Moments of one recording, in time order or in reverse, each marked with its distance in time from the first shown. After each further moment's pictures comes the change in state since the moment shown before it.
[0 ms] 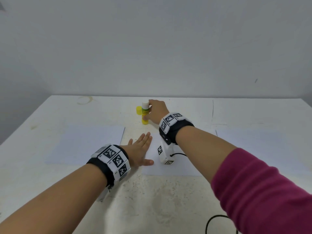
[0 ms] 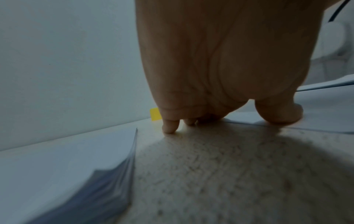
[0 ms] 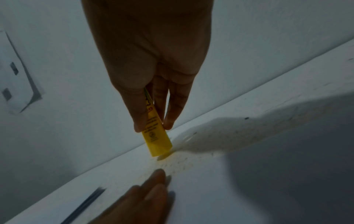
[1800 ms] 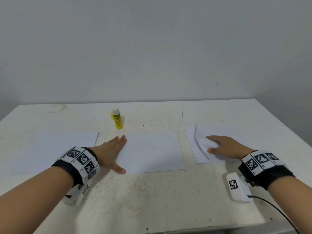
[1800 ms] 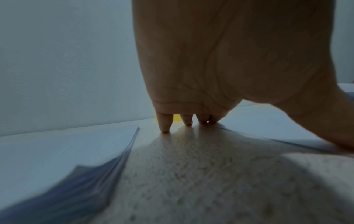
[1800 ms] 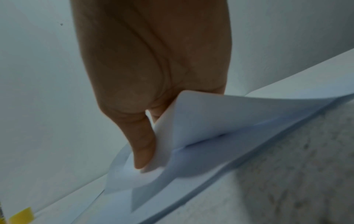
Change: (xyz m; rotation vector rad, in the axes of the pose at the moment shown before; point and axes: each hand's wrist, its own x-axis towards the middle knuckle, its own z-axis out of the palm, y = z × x) left_hand -0.008 -0.003 -0.008 0.040 -0.003 0.044; right_hand -0.206 0.177 -0.161 -0.297 -0.245 0.428
